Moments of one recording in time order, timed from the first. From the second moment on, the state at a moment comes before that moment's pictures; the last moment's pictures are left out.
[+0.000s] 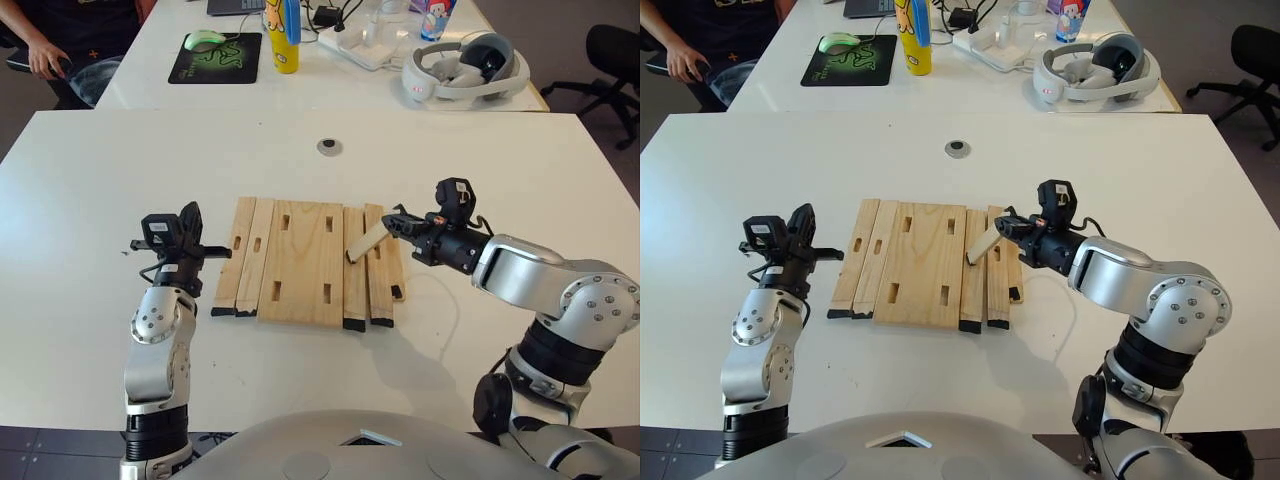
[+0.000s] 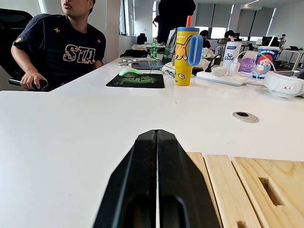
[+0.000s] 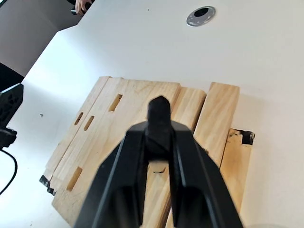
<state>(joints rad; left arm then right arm) 0.16 0.13 0.13 -0.37 -0.17 0.23 -0.09 -0.28 -0.26 -0.39 -0.49 1.50 1.50 -0.57</state>
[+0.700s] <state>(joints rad) 0.17 0.13 0.14 -0.46 -0.16 0.28 -0.08 -0.27 -0.80 0.03 -0.50 1.88 0.95 -0.89</state>
